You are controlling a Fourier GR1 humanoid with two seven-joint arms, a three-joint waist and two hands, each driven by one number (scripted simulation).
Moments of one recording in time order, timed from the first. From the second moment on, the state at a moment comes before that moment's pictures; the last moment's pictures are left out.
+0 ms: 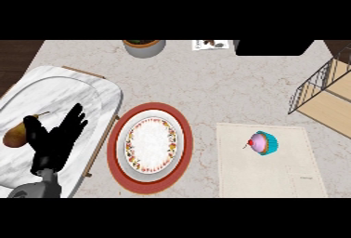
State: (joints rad) left arm -0.06 0.18 0.12 -1.43 0.11 -0.04 0.29; right arm -0.79 -0.91 -0.50 -1.02 0.40 0.03 0.43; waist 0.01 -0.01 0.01
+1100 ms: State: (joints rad) left arm -0.04 0.17 0.14 -1.44 0.11 -0.03 0.29; right arm -0.74 -1.13 -0.88 -0.96 0.25 -0.16 0.49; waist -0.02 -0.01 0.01
